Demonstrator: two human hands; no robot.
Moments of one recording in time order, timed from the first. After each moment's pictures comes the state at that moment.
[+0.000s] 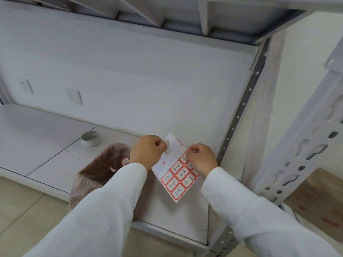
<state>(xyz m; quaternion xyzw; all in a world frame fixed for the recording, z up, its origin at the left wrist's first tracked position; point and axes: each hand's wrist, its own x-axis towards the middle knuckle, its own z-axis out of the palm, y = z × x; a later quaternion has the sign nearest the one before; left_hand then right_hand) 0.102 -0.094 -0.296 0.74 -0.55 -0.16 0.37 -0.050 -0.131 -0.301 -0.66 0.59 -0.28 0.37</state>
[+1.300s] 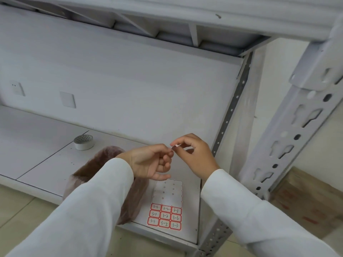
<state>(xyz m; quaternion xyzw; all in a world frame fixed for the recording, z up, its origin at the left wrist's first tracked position) 0.100 -0.079 -0.270 0.45 -0.34 -0.76 0.32 -0.064 -0.096 -0.261 -0.78 0.36 -0.40 0.31</state>
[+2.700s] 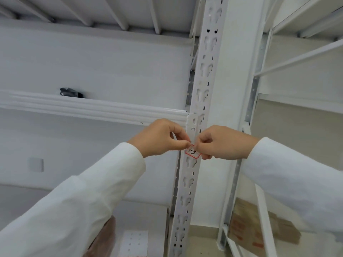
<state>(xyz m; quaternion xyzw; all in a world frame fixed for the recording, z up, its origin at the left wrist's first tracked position) -0.032 0.042 -0.033 0.42 -0.81 -0.12 0.40 -0.208 0.051 -0.007 -0.84 0.51 -0.16 0.05</state>
